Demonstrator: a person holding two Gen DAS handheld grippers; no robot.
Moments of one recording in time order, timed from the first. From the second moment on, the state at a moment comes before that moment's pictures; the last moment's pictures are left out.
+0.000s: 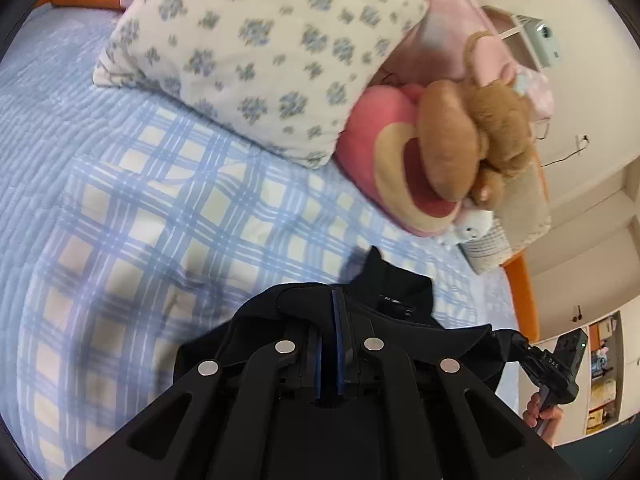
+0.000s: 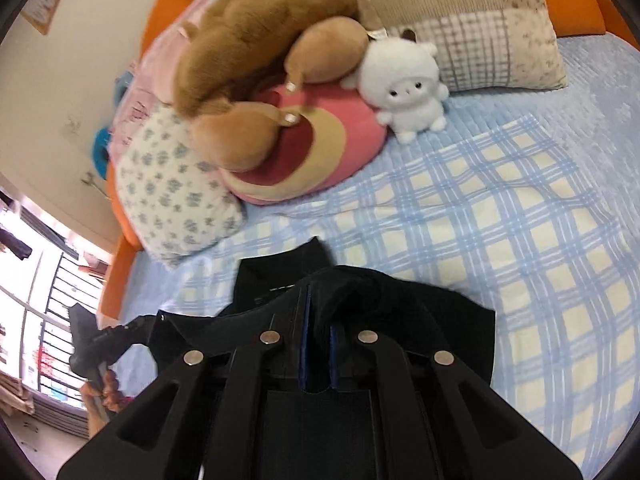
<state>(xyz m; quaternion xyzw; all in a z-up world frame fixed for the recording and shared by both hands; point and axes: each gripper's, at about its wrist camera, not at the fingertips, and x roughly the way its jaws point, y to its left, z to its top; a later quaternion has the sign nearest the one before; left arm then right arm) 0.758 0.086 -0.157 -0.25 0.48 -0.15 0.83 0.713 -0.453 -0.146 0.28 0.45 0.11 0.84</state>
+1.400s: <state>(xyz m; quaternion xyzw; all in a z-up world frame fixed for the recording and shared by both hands) 0.669 -0.053 -0.167 0.10 0.48 -0.22 0.84 0.675 -0.341 -0.179 0.04 0.51 0.11 0.85</state>
